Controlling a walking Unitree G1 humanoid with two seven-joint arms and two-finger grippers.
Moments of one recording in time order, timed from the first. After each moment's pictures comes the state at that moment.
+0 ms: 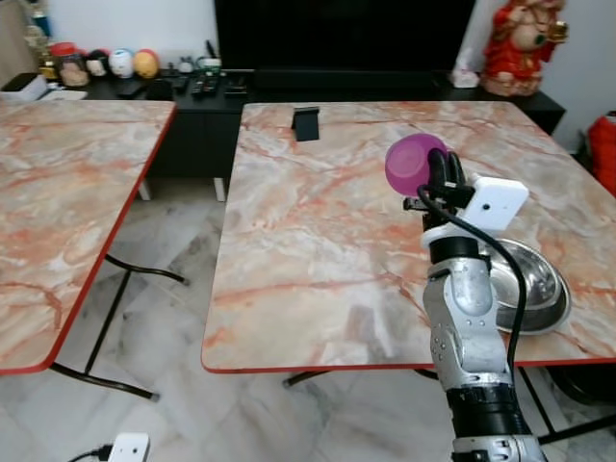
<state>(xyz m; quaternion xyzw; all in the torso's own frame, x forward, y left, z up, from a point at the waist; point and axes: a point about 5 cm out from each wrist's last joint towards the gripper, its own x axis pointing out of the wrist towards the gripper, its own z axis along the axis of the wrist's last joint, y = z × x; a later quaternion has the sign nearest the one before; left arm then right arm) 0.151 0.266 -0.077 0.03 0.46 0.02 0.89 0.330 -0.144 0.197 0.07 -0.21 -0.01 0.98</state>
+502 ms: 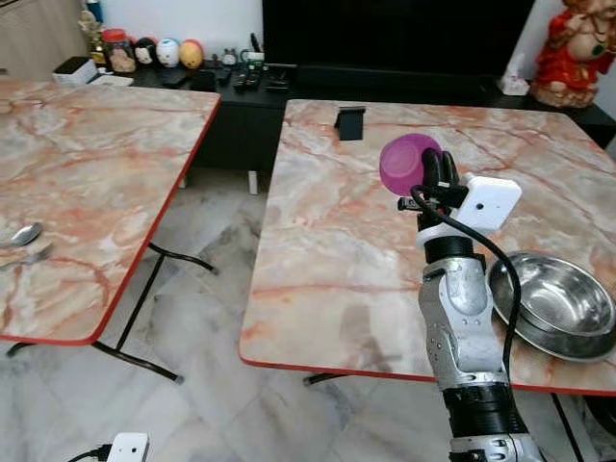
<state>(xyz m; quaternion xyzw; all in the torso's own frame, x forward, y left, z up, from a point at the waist) 0.148 0.266 -0.078 0.03 0.47 0.02 0.88 0.330 -0.141 0.197 0.07 -0.21 -0.01 0.98</state>
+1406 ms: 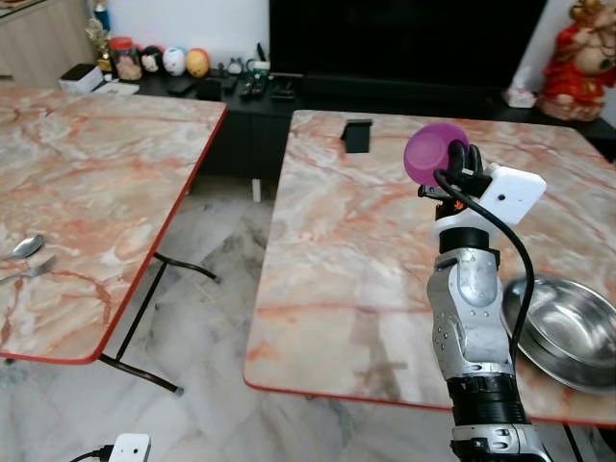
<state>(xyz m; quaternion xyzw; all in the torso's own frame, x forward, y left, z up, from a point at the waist) 0.146 0.267 -0.078 0.03 0.47 0.02 0.88 0.336 -0.149 0.203 0.08 -0.21 -0.05 0.97</state>
